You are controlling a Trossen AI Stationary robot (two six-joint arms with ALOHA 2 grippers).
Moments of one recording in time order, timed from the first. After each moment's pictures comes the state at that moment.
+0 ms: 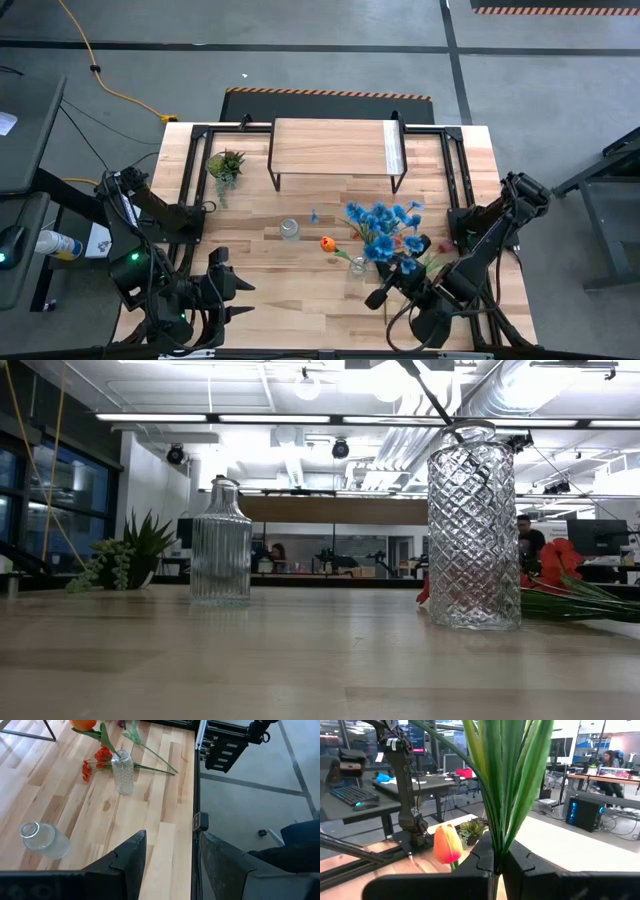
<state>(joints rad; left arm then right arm) -0.96 1.56 1.80 -1.17 -0.67 -0.93 0.82 1.64 1.36 -0.27 1.57 0.59</state>
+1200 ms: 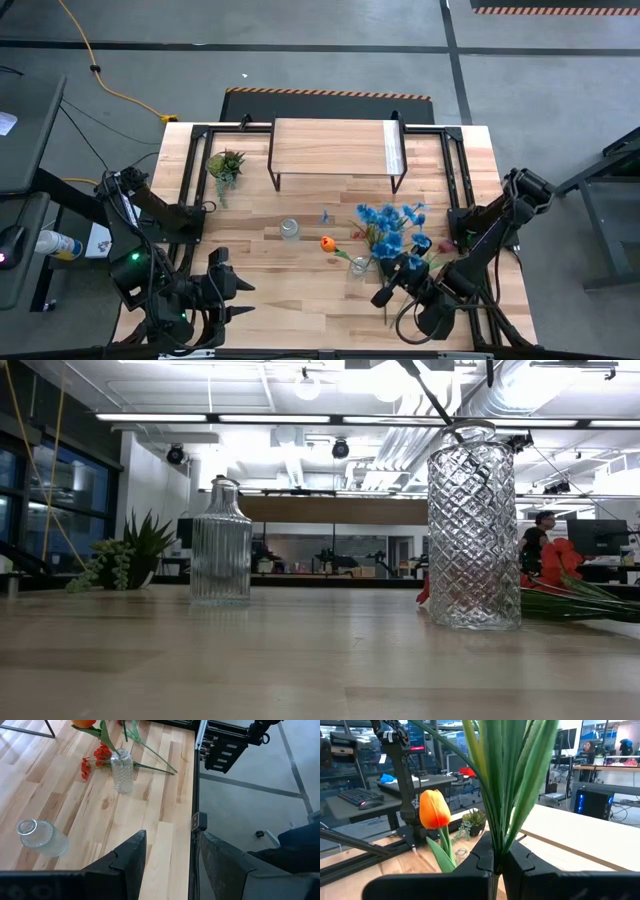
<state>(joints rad) -0.96 1.56 1.80 -1.17 -0.66 -0.95 0.85 1.58 1.11 -0.02 1.57 0.60</state>
